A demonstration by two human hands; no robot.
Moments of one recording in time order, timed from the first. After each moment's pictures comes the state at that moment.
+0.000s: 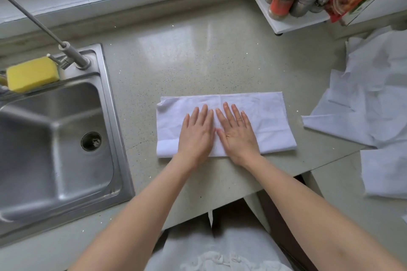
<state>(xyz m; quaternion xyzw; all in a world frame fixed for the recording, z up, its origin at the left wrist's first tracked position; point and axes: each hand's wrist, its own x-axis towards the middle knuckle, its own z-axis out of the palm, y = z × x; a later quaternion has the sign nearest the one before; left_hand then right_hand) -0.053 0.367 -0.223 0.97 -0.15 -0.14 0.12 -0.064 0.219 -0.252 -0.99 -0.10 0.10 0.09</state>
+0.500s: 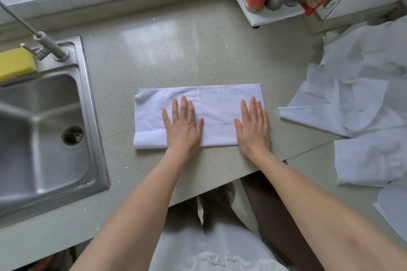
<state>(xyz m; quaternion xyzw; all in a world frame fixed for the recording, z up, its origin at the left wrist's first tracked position) -0.070 0.331 -0.239 0.99 -0.04 -0.16 0.05 -0.089 0.141 -0.244 -0.99 0.05 0.08 0.08</state>
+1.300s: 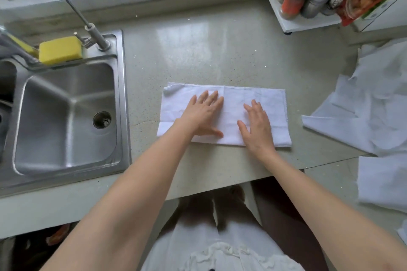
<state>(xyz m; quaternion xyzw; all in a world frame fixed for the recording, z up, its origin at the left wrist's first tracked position) -0.040 0.362 -0.204 0.95 -0.20 -0.24 0.05 -0.086 0.176 -0.231 -0.95 0.00 0.08 0.29</state>
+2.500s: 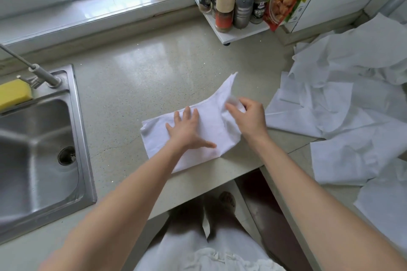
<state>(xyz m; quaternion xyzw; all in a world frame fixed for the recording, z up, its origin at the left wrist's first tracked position) -0.042 0.275 -0.195 0.95 -0.05 -0.29 0.12 -0.062 0.107 -0.156 -0.83 0.15 -0.03 0.54</state>
